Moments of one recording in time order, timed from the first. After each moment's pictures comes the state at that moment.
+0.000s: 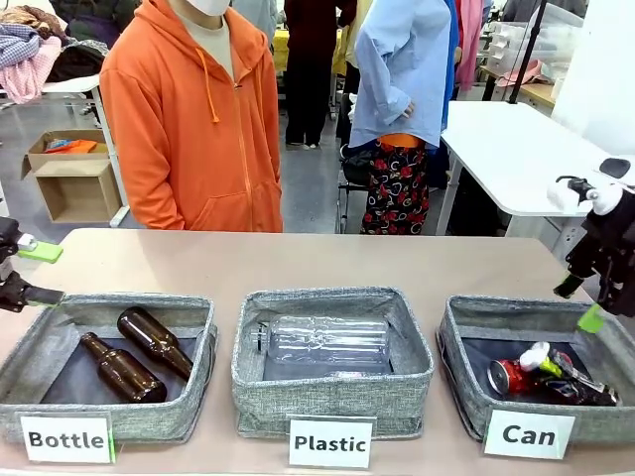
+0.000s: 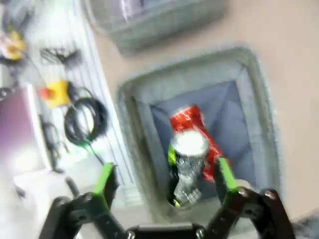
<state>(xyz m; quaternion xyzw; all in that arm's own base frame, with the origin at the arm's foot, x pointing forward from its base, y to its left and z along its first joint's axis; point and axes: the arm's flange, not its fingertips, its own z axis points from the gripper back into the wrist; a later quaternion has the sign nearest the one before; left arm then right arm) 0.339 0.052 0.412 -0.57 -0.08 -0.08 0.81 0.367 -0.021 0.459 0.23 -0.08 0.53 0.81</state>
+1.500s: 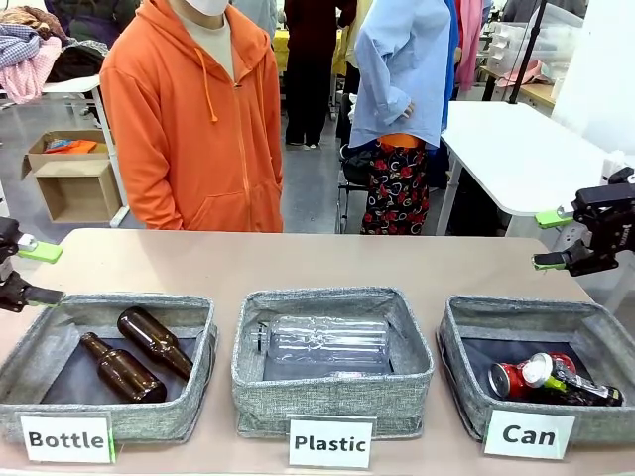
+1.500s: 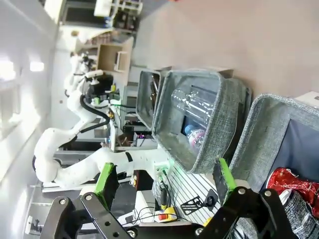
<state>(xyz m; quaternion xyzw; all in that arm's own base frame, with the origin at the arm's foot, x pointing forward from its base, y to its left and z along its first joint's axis) 0.339 0.052 0.412 -0.57 -0.08 -0.08 0.81 0.382 -0.061 0.435 0.56 -0.11 0.03 0.82</state>
